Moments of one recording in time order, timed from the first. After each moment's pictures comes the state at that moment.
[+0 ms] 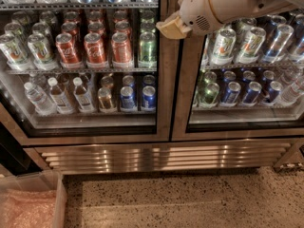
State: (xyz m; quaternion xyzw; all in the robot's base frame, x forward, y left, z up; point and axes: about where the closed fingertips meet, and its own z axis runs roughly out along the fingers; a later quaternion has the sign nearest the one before) arm 0.598 -0.025 1.001 -0.57 0.67 0.12 0.46
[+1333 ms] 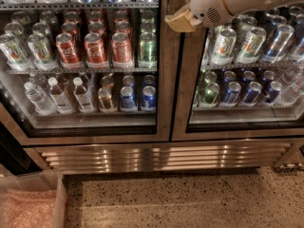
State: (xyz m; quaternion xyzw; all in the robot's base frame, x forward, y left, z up) arm 0.612 -0.048 1.009 -0.57 0.67 0.12 0.46
